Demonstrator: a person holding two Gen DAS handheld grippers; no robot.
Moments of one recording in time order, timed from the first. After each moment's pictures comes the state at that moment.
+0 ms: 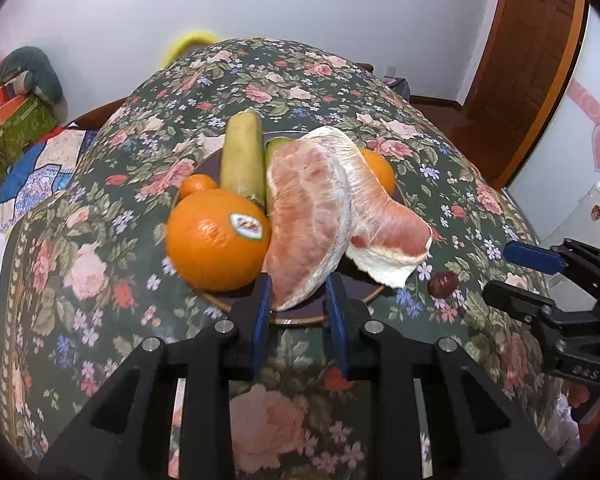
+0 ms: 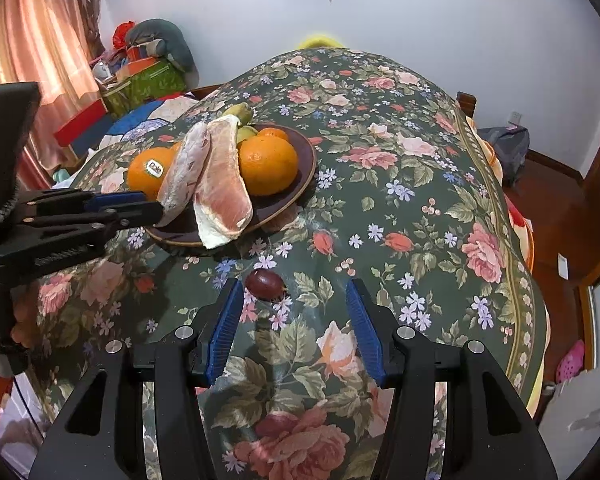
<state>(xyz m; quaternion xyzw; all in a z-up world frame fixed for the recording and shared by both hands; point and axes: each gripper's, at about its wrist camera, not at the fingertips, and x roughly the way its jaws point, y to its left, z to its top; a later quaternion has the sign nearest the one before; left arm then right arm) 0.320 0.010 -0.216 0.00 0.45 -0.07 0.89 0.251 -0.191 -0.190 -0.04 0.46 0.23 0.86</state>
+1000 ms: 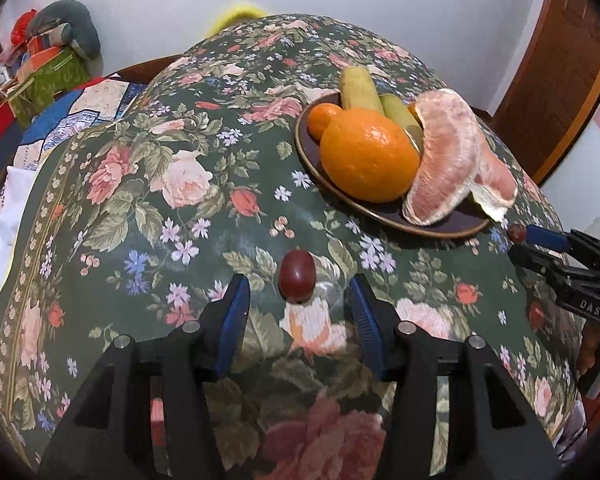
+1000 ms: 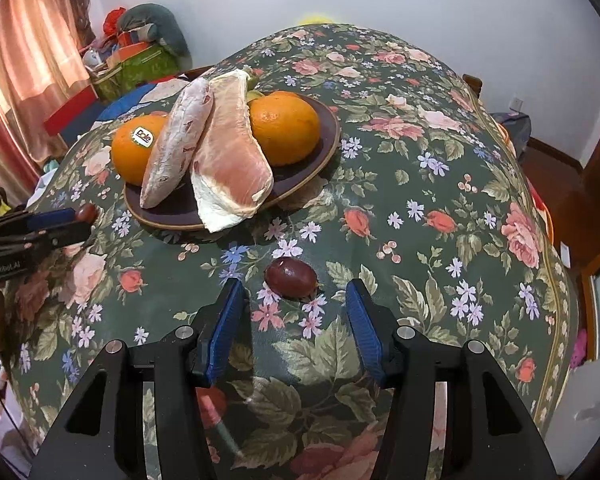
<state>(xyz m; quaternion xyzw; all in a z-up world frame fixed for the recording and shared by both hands) 0.285 0.095 -0.247 -0.05 0.47 -0.02 0.88 0.256 -0.163 -0.222 -0.05 0.48 0.21 0.85</state>
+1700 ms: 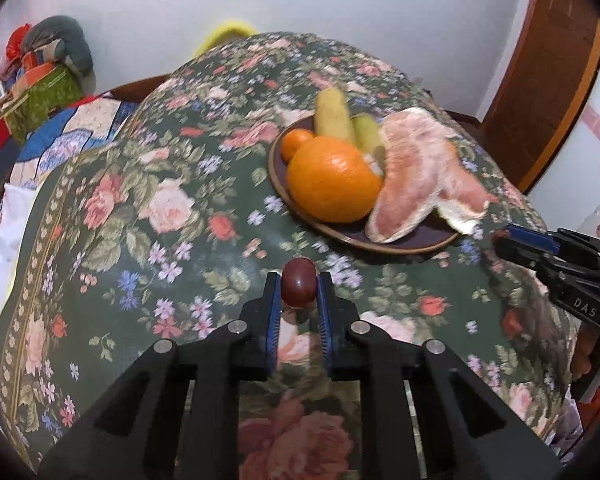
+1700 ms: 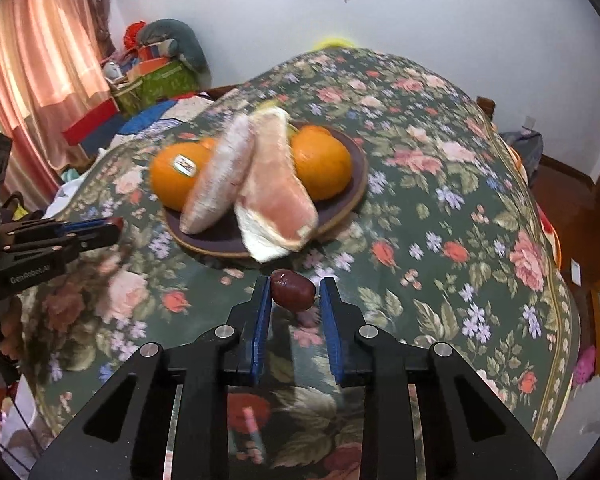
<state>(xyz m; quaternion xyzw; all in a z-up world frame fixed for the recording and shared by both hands) 0.279 0.076 -0.224 -0.04 0.44 -0.04 0.89 0.249 -0.150 -0.198 -0.04 0.45 0.25 0.86</state>
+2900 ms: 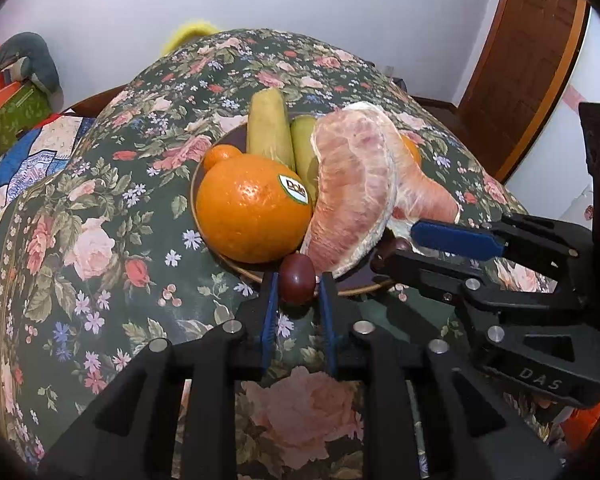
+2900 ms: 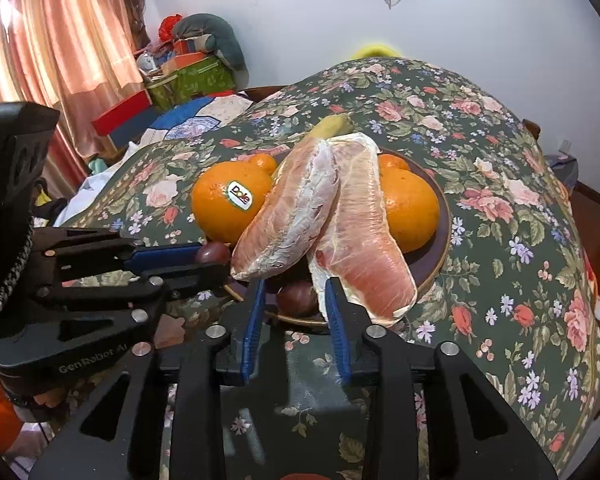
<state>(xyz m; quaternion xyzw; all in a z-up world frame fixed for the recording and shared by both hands) 0.317 0.037 -0.233 -0.02 0.46 -0.09 0.89 0.272 -0.102 -0.204 -0.04 0.44 0.31 0.84</state>
